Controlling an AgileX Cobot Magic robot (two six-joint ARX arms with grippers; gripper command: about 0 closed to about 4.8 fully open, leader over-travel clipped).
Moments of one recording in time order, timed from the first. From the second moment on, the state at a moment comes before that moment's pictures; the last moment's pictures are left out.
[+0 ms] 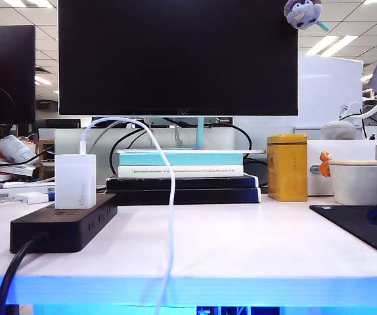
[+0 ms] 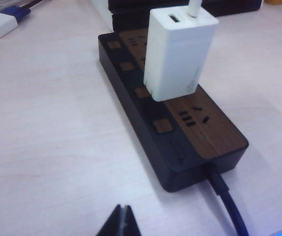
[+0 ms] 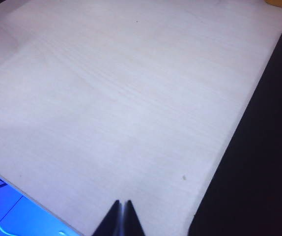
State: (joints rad) left arm -0.25 0.30 0.01 -0.08 0.13 0.03; right arm 0.68 0.54 0.01 0.09 0.18 0.06
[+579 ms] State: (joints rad) left arm -0.25 0.29 0.01 -0.08 0.13 0.03; right arm 0.60 0.22 0.01 -0.10 0.18 0.06
